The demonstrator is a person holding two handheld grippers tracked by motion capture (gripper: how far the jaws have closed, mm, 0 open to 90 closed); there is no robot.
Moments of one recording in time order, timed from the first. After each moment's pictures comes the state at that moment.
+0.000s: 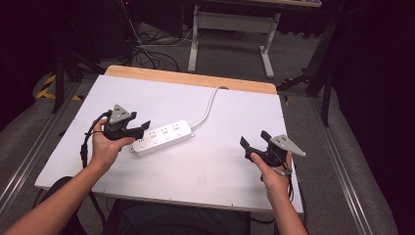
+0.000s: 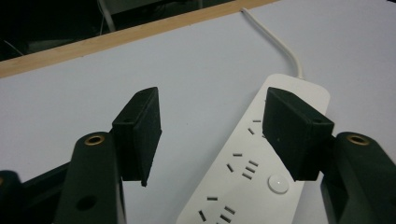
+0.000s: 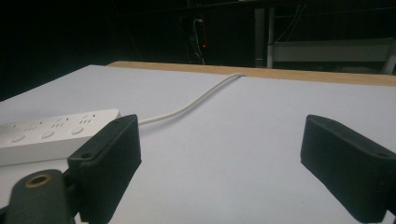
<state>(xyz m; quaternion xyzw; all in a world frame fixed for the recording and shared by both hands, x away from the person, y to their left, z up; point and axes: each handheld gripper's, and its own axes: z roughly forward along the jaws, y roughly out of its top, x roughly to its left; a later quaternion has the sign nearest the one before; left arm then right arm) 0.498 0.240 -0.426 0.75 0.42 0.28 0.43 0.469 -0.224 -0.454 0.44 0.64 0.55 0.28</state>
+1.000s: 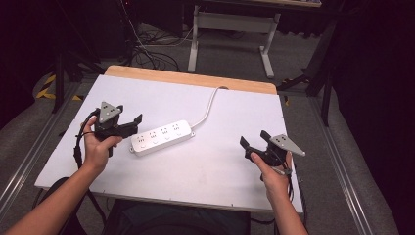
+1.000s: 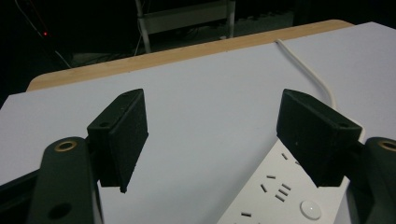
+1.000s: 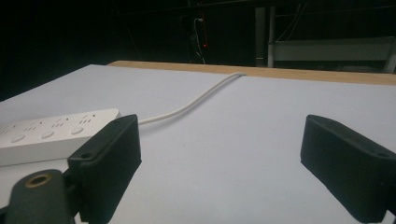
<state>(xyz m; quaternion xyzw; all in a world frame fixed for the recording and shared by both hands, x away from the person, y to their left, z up) 0.493 0.255 -0.417 0.69 0.46 0.33 0.45 0.470 -0.224 -0.455 0.44 0.65 0.55 0.28</state>
